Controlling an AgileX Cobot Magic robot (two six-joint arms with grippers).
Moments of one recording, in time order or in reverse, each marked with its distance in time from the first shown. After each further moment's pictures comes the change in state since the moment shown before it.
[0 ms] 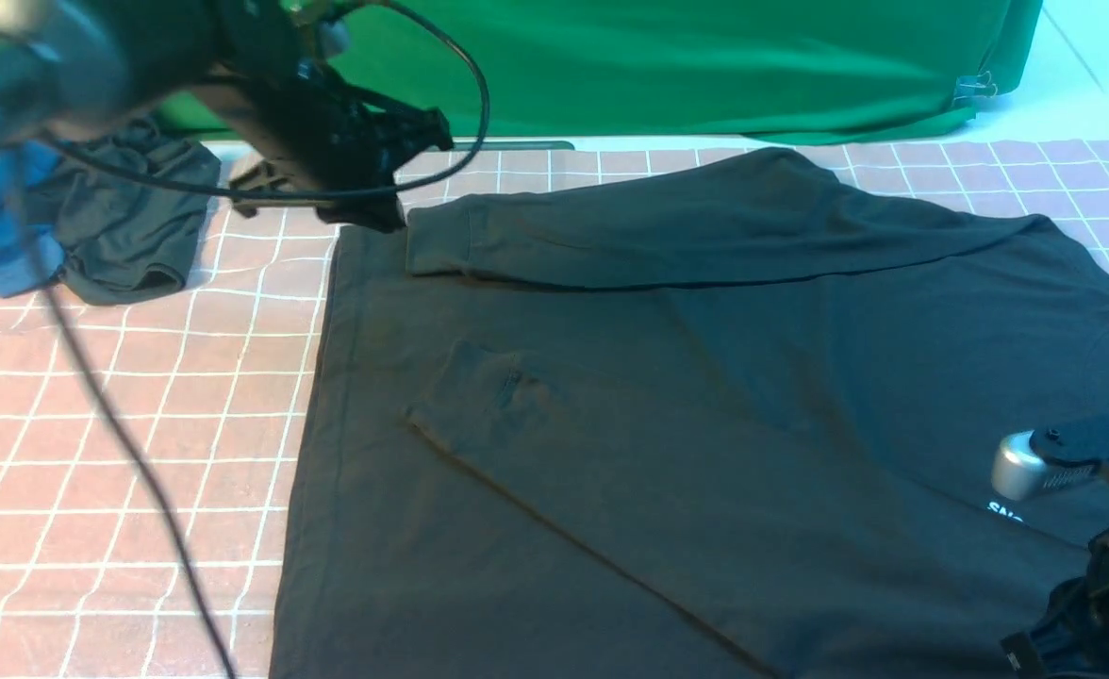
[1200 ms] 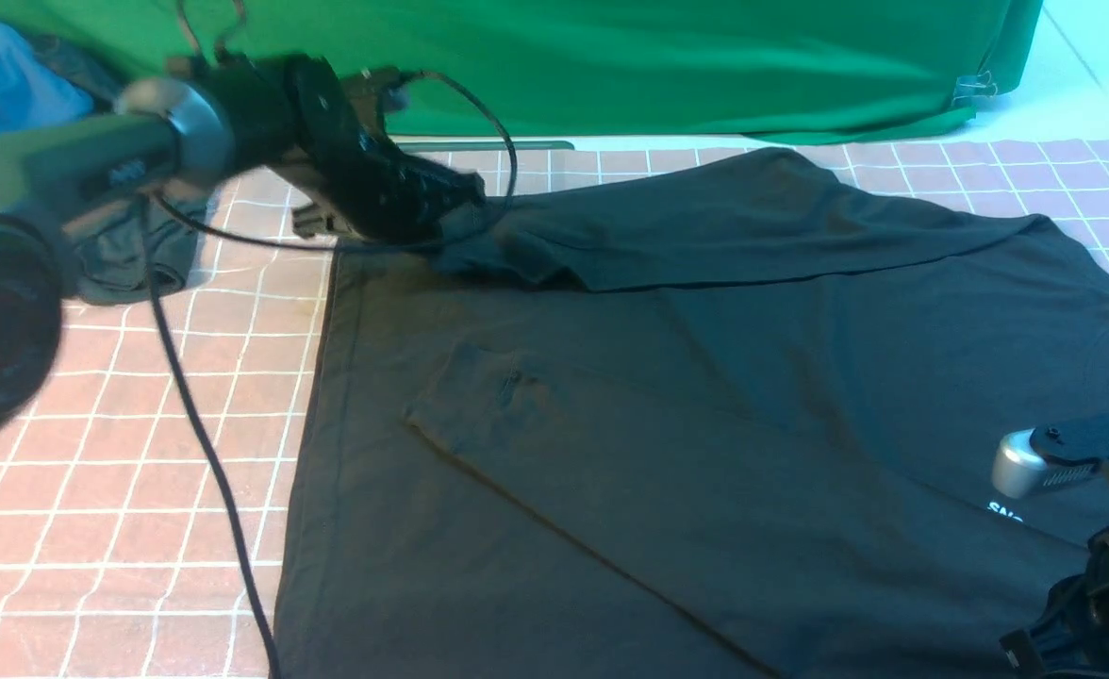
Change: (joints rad) right arm 0.000 0.000 0.002 0.000 -0.014 -0.003; left arm 0.014 0.126 -0.049 -0.097 -0.120 0.232
